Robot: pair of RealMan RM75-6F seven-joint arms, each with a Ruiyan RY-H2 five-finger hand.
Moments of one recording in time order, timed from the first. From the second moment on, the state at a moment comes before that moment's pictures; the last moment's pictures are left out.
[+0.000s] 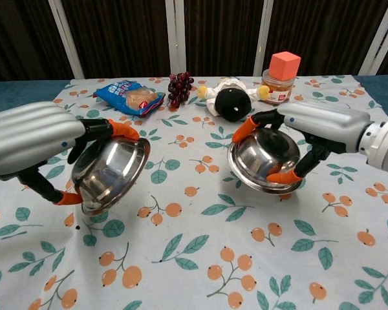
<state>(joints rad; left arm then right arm) -0.56 -1.49 0.01 -1.53 1.67 1.17 0.43 0.66 -1.52 0.09 -1.40 -1.57 1.02 0.08</state>
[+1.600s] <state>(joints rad) -0.54 -1.32 0.03 -1.80 1.51 1.09 0.57 0.66 -1.47 0.05 -1.45 -1.49 0.96 0.09</state>
